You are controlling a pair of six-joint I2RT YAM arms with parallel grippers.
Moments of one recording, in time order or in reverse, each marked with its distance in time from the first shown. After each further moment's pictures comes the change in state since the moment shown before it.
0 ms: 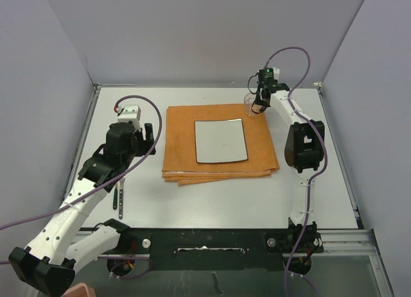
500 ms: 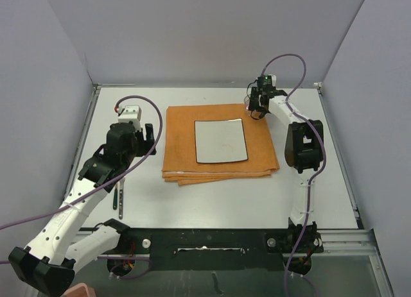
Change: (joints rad) left arm -0.008 0.000 0.000 0.000 0.000 0.000; right arm 0.000 -0.006 -0.126 0.089 -0.029 -0.049
